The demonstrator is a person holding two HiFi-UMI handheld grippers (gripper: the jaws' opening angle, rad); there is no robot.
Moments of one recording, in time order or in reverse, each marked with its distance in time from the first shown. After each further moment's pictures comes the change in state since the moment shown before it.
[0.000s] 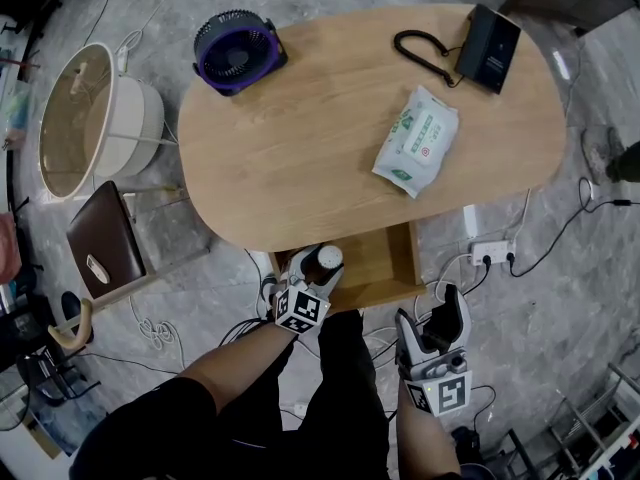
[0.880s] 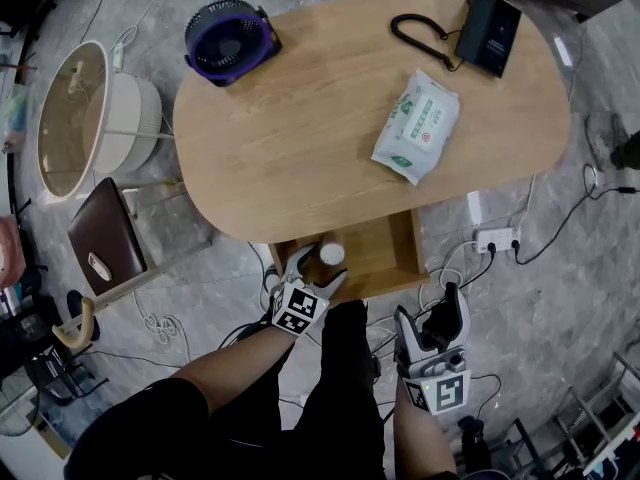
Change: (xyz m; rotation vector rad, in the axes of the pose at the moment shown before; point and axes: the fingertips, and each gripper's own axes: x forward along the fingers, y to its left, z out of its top) left arm -0.014 -0.018 -0.010 -0.184 0.063 -0.081; right arm -0.012 0.002 -0.010 0.019 0.007 -0.042
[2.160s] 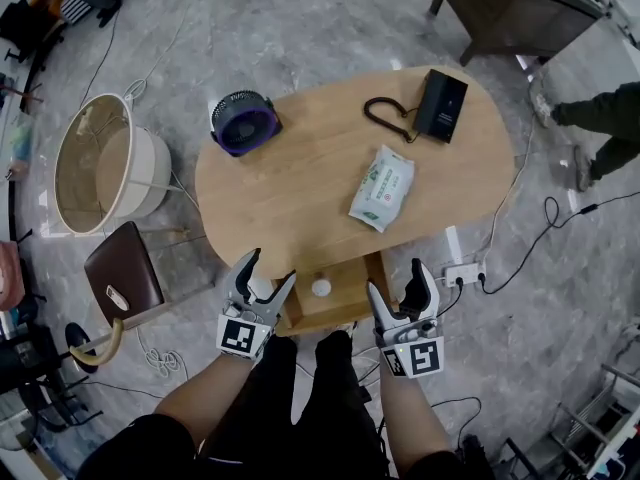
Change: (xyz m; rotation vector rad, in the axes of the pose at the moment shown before) left arm -0.204 0.082 0.227 0.049 -0.569 0.253; right arm 0.084 0.010 0.090 -0.075 -0.020 0.034
